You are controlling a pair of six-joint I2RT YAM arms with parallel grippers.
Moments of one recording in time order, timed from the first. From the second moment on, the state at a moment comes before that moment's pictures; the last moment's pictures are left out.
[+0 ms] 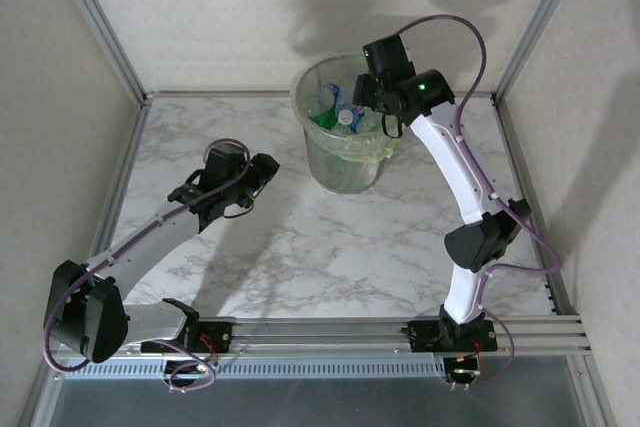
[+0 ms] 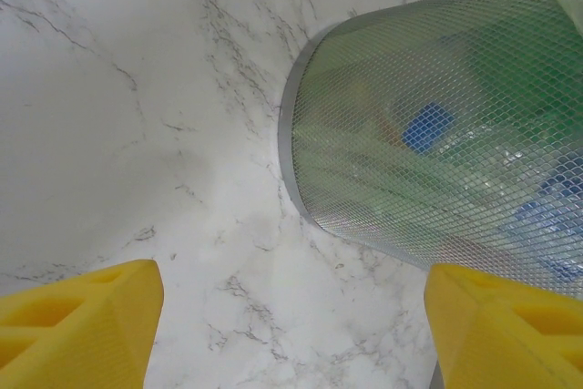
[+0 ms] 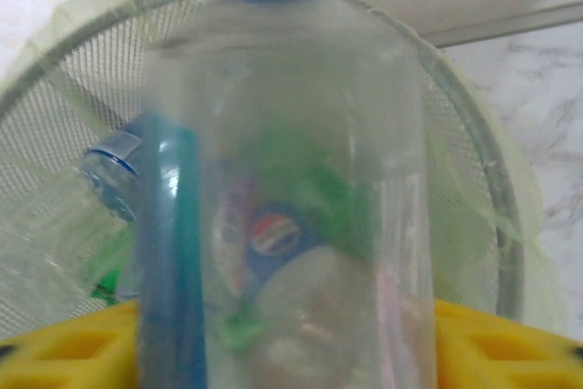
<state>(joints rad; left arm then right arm) -0.41 1.26 0.88 -0.31 0.07 -1.20 0.54 1.86 2.21 -1.14 0.33 0.52</state>
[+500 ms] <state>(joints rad) -0.41 1.30 0.92 -0.31 0.08 -1.20 0.53 1.78 2.19 -1.12 0.33 0.53</state>
